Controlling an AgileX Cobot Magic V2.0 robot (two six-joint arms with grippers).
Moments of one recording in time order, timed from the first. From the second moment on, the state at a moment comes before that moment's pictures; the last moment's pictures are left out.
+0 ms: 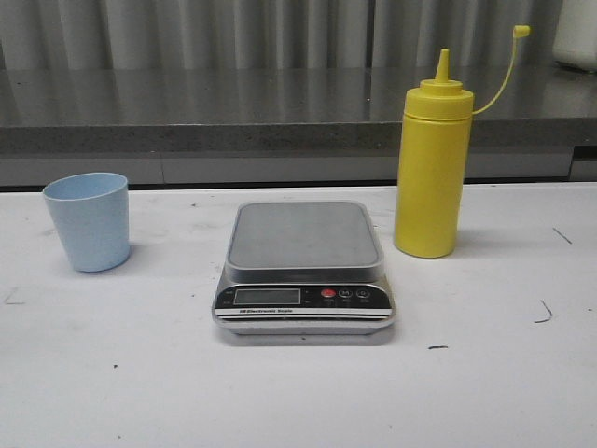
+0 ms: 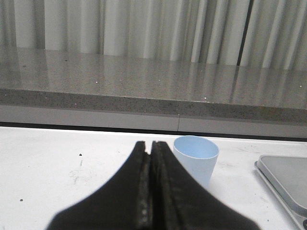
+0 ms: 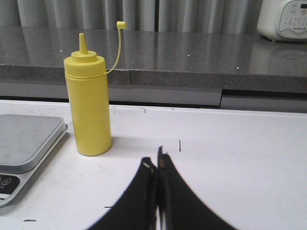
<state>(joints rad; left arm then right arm) -0.03 0.00 0.01 -0.01 0.04 -0.06 0.05 -0.01 0.03 0.08 0.08 -0.03</state>
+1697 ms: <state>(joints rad) -0.03 0.45 -0.75 -0.01 0.65 -0.06 0.05 0.42 -0.67 0.04 0.66 -0.03</state>
